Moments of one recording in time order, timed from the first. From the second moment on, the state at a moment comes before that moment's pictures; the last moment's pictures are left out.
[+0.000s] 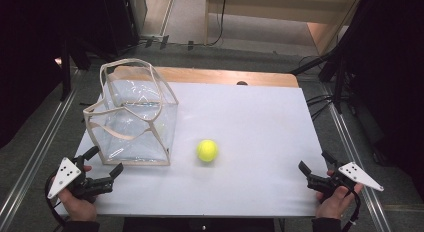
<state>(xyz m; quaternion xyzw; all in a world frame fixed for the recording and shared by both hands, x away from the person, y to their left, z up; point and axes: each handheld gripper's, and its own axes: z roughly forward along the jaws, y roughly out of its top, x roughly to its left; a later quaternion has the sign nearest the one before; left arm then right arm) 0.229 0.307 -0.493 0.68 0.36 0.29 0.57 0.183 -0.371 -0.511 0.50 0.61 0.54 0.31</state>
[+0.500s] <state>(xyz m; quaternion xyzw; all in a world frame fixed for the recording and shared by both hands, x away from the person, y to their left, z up) 0.228 0.306 -0.494 0.68 0.36 0.29 0.57 0.190 -0.352 -0.499 0.47 0.65 0.53 0.29</state>
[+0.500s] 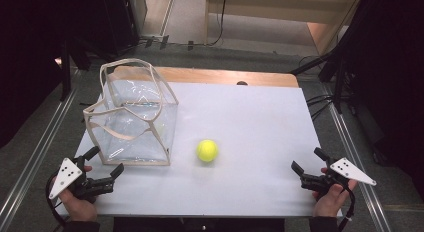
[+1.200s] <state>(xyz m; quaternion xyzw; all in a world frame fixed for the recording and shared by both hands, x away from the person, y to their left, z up) 0.228 0.304 -0.494 0.69 0.35 0.30 0.57 0.219 -0.296 -0.471 0.41 0.73 0.49 0.25</state>
